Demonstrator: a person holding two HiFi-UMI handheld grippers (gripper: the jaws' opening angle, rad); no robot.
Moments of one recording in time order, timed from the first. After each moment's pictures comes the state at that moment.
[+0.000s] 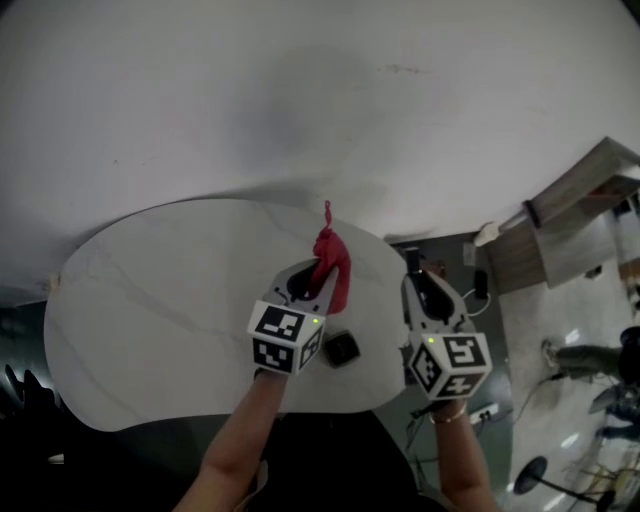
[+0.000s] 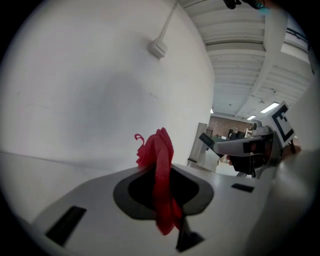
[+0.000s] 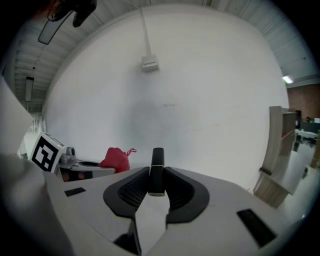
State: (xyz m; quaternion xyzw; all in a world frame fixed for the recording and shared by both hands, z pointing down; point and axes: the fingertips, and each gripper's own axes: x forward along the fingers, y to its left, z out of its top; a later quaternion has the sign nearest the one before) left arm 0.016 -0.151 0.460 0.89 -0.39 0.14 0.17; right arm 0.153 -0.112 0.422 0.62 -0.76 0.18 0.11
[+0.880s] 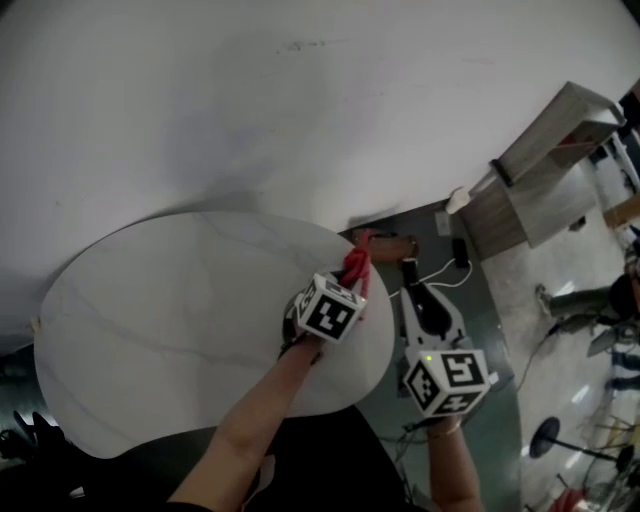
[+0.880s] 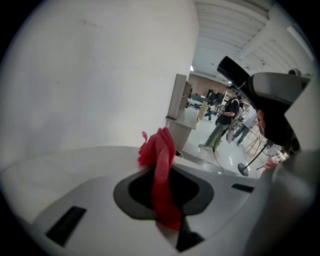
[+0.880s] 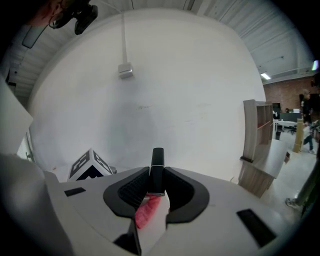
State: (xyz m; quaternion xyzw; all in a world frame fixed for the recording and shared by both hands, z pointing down) left arm 0.180 -0.110 0.581 0.87 -0.22 0.38 0.21; right arm 0.239 -0.057 0.435 0.67 -0.70 0.21 0.08
